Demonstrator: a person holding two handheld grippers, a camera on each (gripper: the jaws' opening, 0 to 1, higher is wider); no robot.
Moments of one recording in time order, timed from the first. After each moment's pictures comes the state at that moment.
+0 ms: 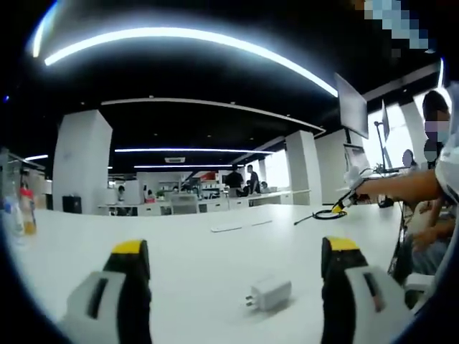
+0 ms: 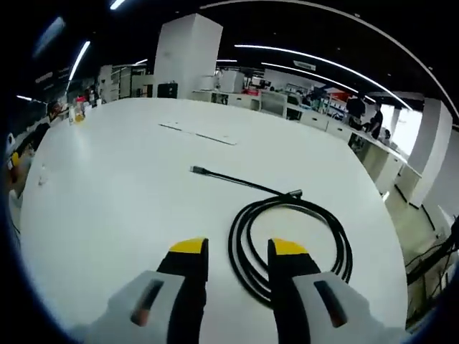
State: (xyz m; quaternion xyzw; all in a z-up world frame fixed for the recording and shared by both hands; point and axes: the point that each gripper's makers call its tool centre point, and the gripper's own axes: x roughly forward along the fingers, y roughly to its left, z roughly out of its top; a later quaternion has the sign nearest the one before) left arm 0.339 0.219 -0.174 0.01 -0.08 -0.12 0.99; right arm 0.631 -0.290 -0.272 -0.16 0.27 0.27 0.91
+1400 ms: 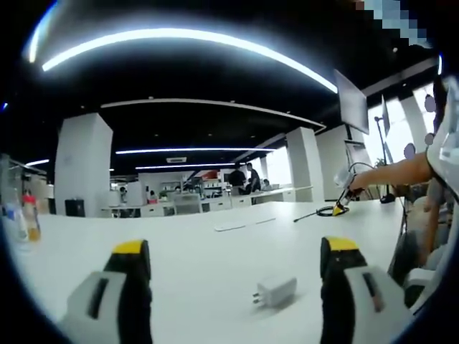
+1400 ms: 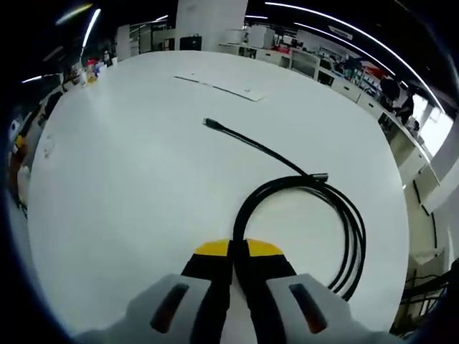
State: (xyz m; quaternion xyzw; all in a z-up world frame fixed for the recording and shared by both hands) left arm 0.335 0.227 -0.171 0.03 -0.07 -0.11 0.99; right arm 0.625 -0.279 -0.303 -0.22 0.39 0.31 0.84
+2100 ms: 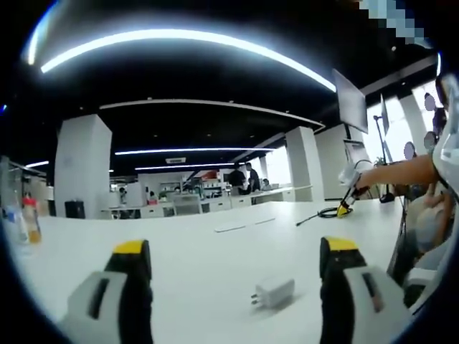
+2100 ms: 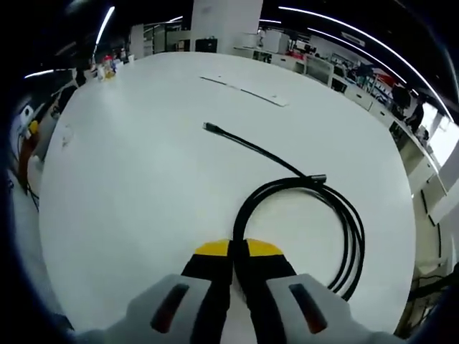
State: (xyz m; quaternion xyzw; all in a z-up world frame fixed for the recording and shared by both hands) left arm 0.335 0.225 -0.169 0.03 -0.07 -0.11 0.99; right arm 0.581 -0.258 -0.298 -0.22 0.38 0.35 0.83
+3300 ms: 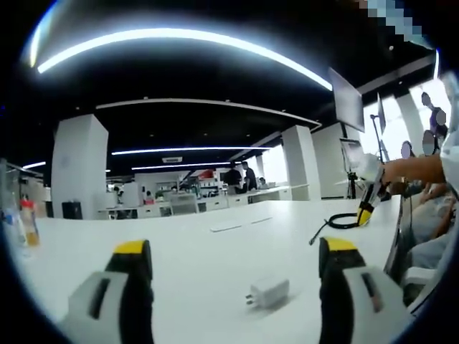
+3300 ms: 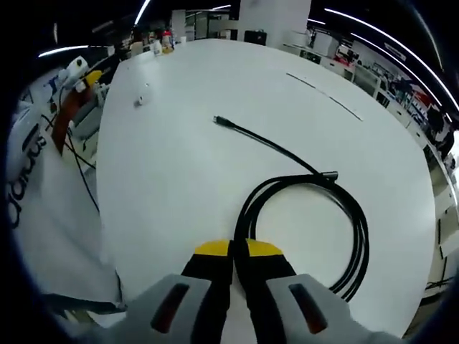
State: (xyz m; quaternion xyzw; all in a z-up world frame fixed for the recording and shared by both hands) left arm 0.332 0.217 -0.169 0.03 -0.07 -0.12 0.99; right arm 0.416 -0.187 -0.300 -0.26 0.39 0.45 0.76
